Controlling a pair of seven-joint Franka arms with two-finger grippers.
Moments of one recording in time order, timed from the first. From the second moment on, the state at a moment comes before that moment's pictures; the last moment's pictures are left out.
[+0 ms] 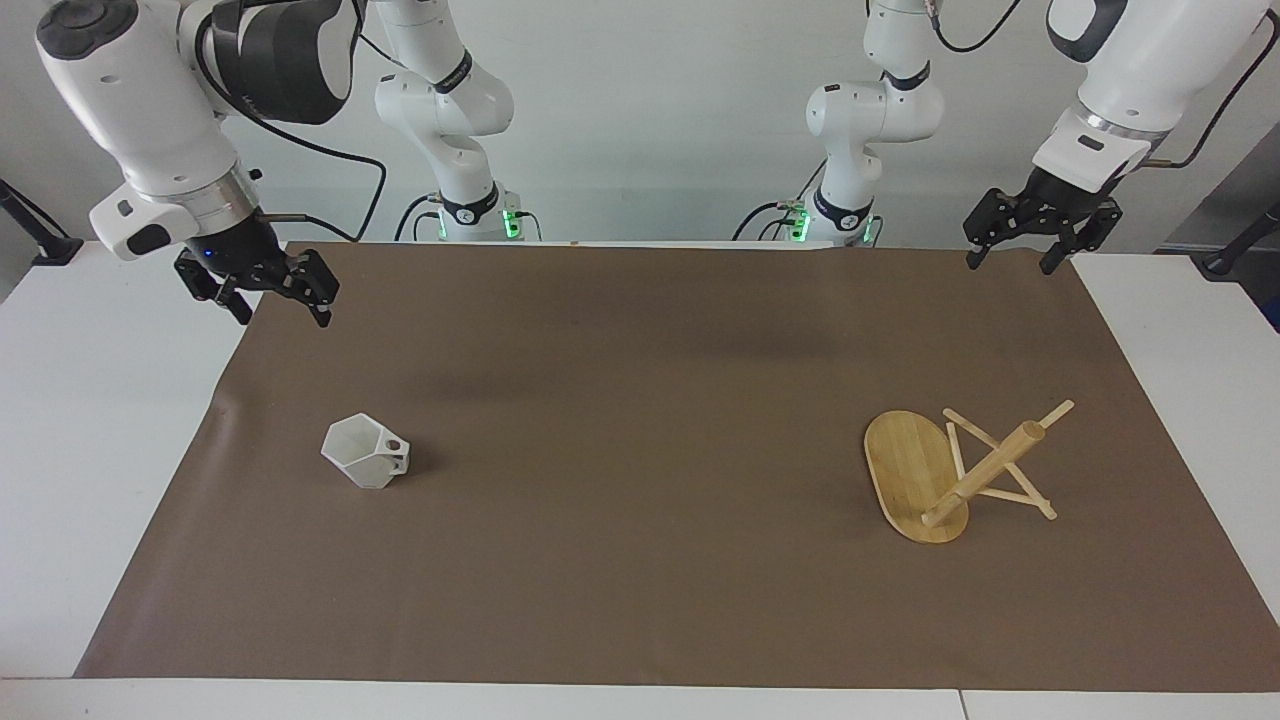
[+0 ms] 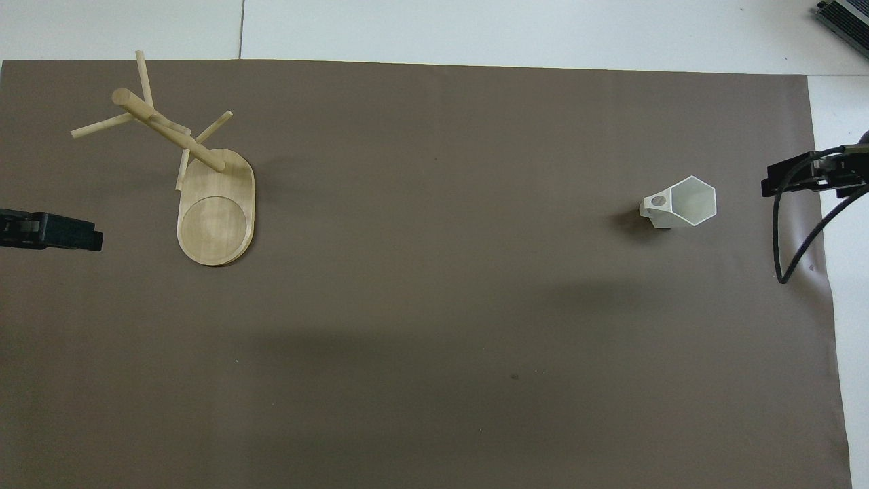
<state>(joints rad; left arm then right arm) -0.06 -0.12 0.01 -1.70 -0.04 1.61 0.07 -0.06 0.12 -0.04 -1.49 -0.01 1.64 -0.06</state>
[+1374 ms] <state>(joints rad) -0.06 -0.12 0.01 -1.70 -0.04 1.61 0.07 -0.06 0.12 -0.04 -1.55 -0.01 1.75 -0.06</state>
